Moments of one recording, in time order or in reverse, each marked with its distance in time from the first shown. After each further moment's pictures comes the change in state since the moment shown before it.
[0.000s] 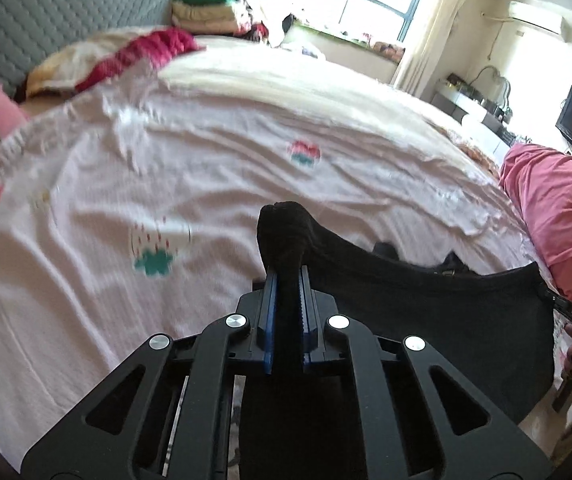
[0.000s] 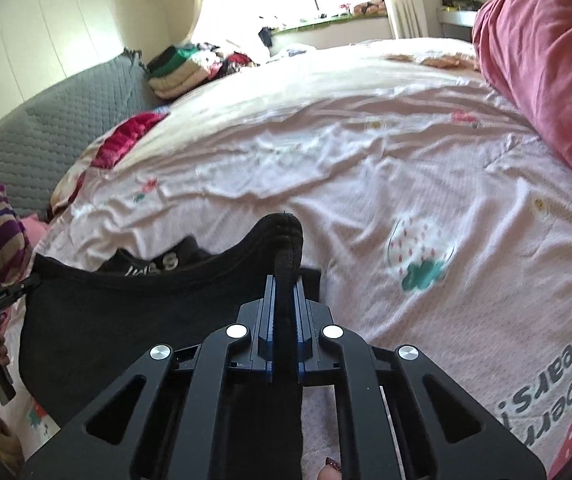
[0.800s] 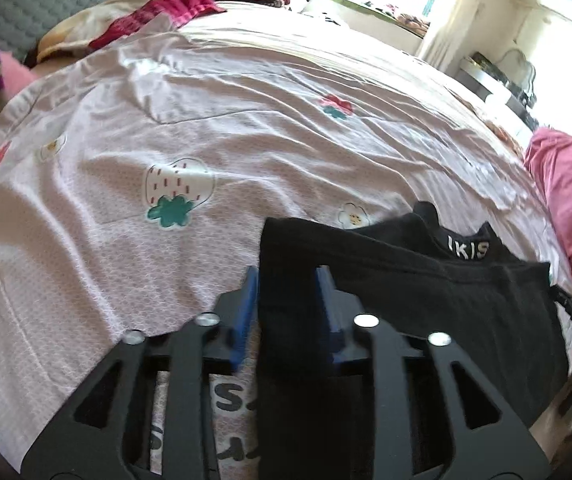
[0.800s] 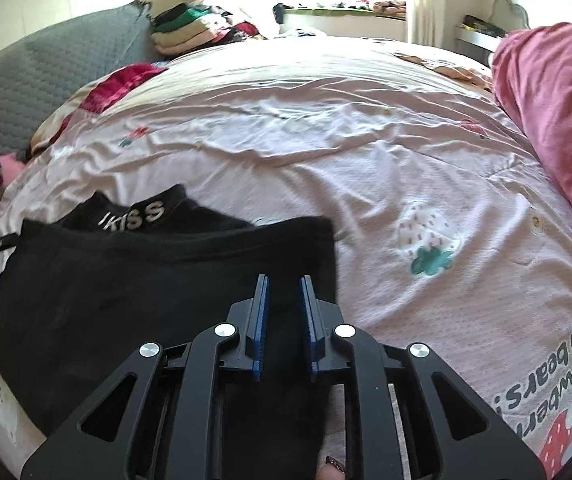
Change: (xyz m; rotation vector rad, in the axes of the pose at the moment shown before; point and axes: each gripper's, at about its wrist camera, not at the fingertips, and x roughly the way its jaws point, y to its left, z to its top) left arm 0.024 0.023 -0.021 -0.071 0.148 0.044; right arm 0.019 0.021 -0.018 -0.139 0.102 -0.109
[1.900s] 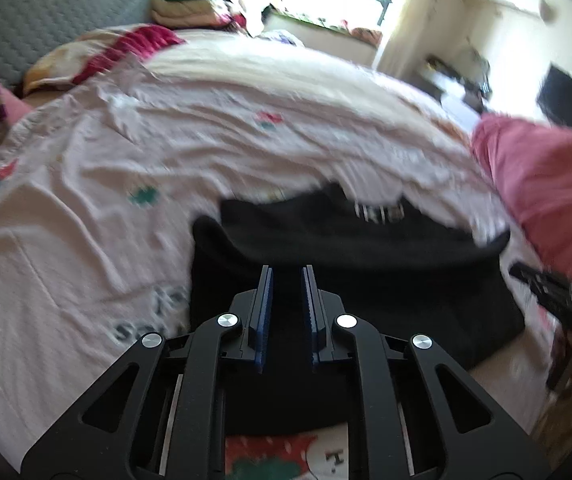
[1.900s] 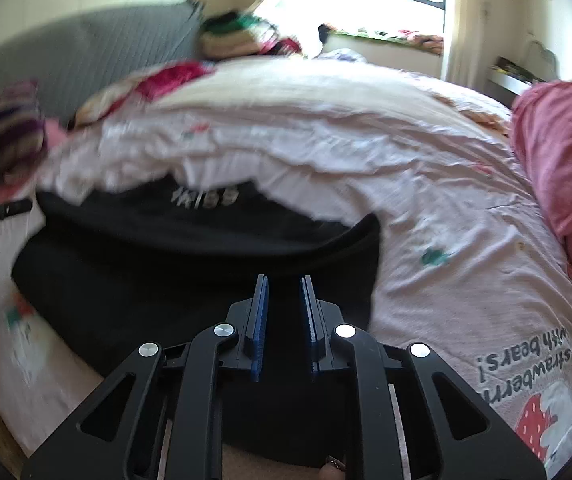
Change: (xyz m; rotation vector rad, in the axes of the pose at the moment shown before) left arm -0.077 -0.053 -0.058 0.131 -0.057 -0.090; right arm -0.063 0.056 -0.036 -0.224 -0.021 0.044
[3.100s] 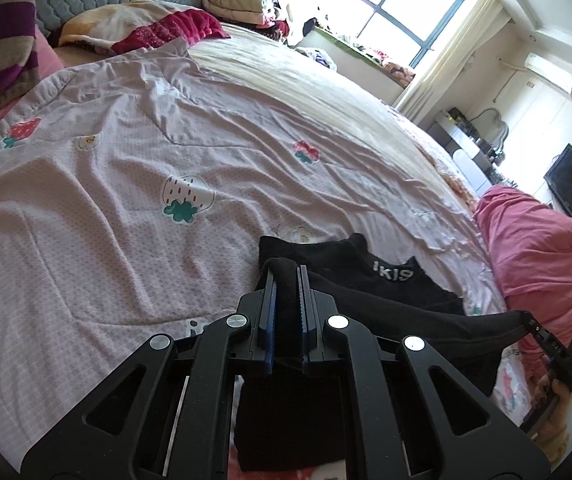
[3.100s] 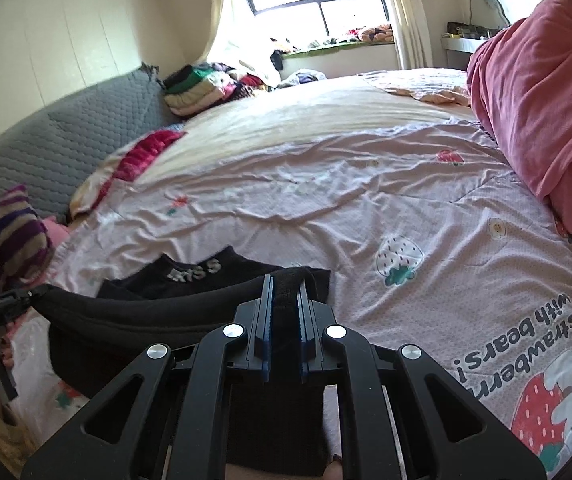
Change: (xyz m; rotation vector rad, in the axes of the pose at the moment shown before) left arm -0.010 0.065 0.031 -0.258 -0.069 -0.048; right arm -0.041 -0.068 0.023 0.316 -0.141 0.052
